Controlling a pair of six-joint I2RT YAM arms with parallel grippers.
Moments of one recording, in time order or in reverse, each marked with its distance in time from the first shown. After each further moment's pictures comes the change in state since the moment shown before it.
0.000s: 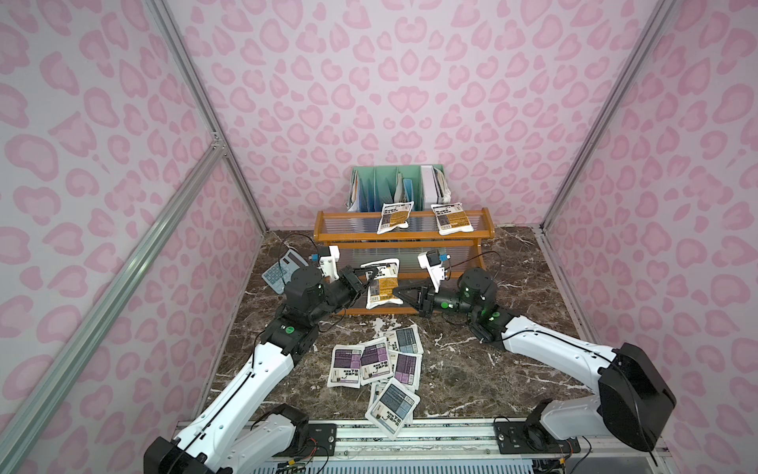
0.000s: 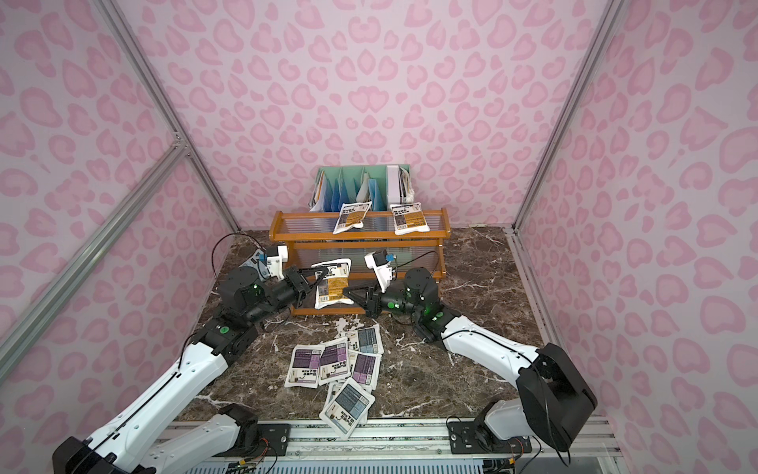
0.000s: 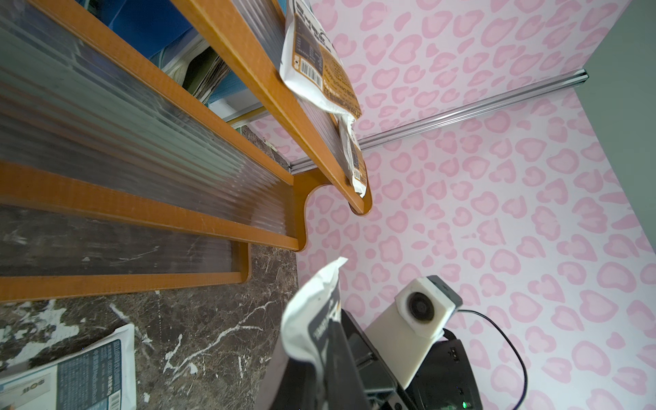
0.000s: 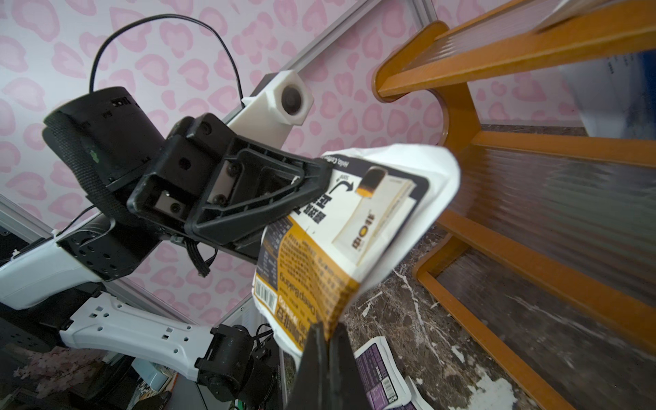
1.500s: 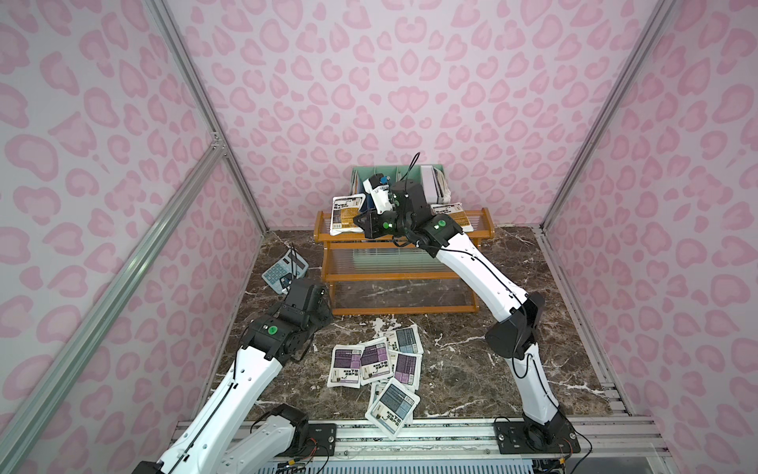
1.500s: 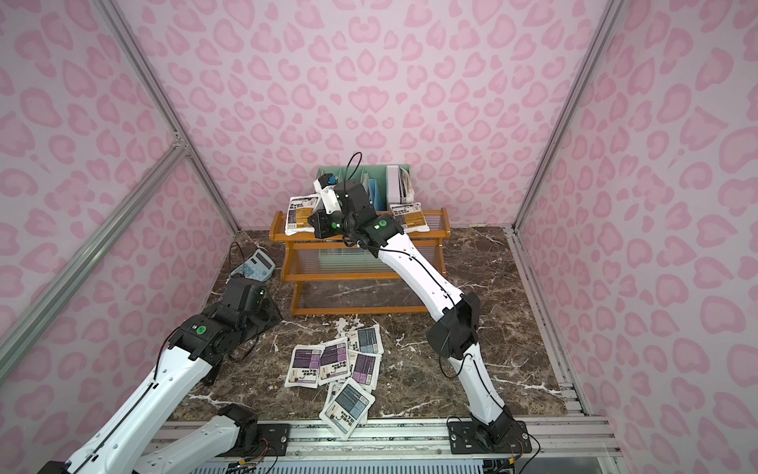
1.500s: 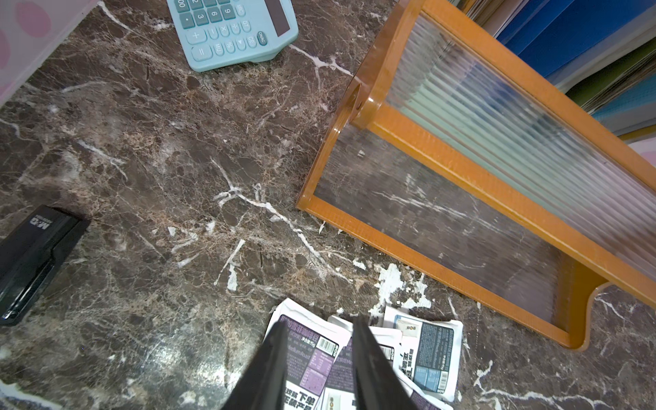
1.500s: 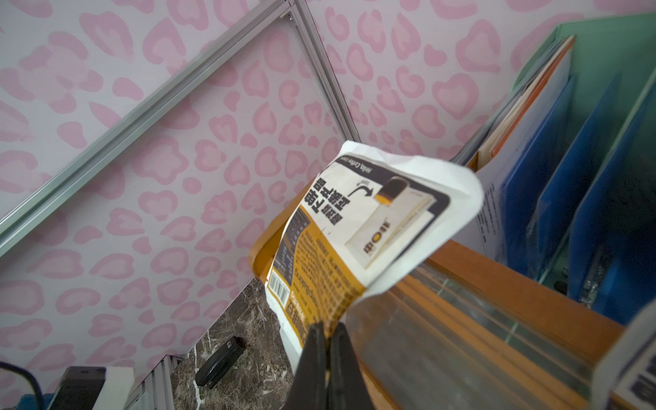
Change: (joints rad) left arm 0.020 -0.040 0.146 -0.937 -0.653 0.346; right arm 0.014 0.862 1.647 -1.106 0.308 -0.196
